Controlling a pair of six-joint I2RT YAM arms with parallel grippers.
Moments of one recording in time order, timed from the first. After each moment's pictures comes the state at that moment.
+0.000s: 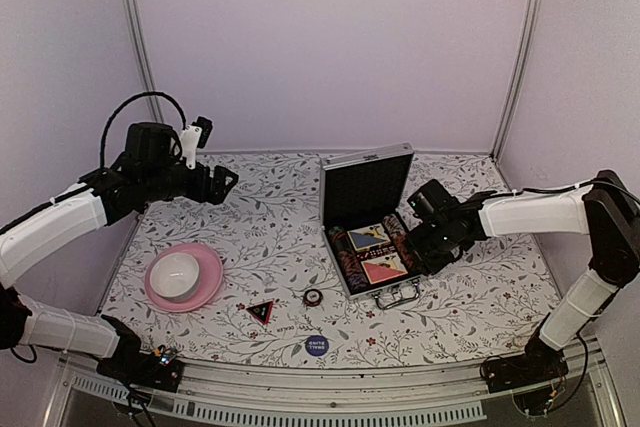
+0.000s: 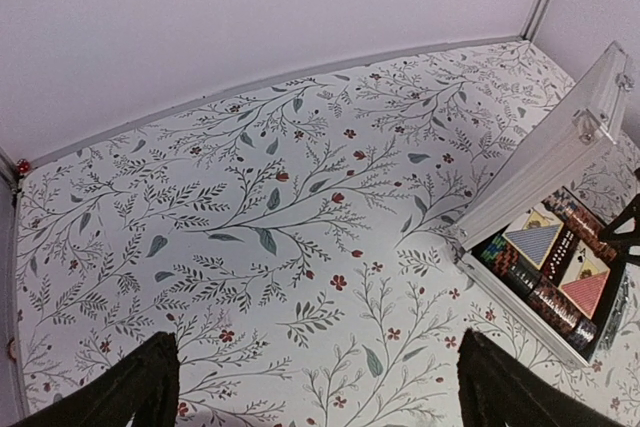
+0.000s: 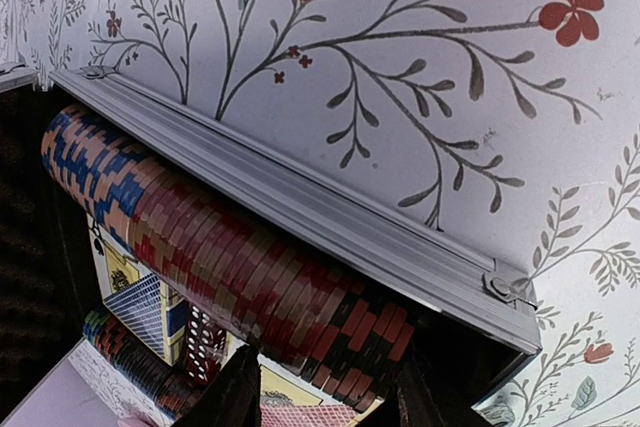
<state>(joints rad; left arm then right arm) -0.46 1.16 0.95 -0.28 -0.02 -0.06 0.70 1.62 0.93 -0.44 0.09 1.61</state>
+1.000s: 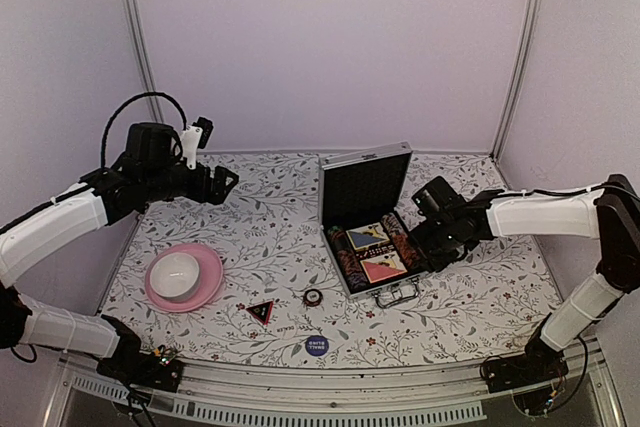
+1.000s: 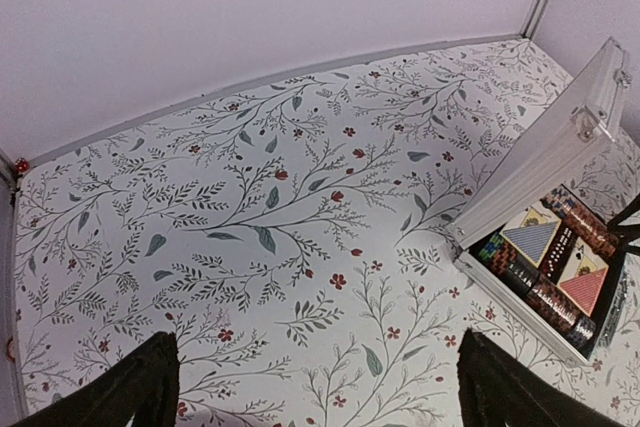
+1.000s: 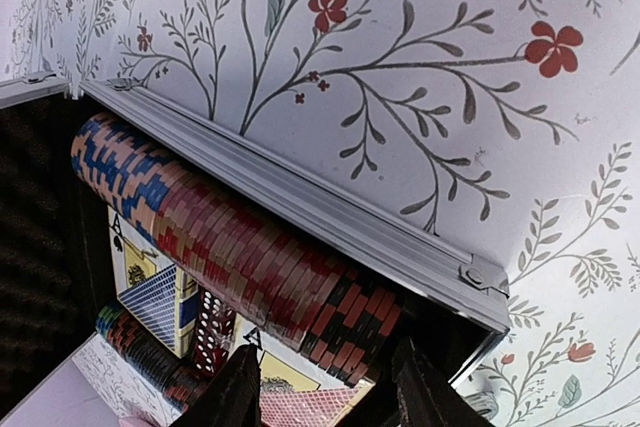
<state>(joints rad) -0.46 1.17 0.95 -0.28 -0.01 -0.06 0.70 1.58 0.92 -0.45 0.13 1.59</state>
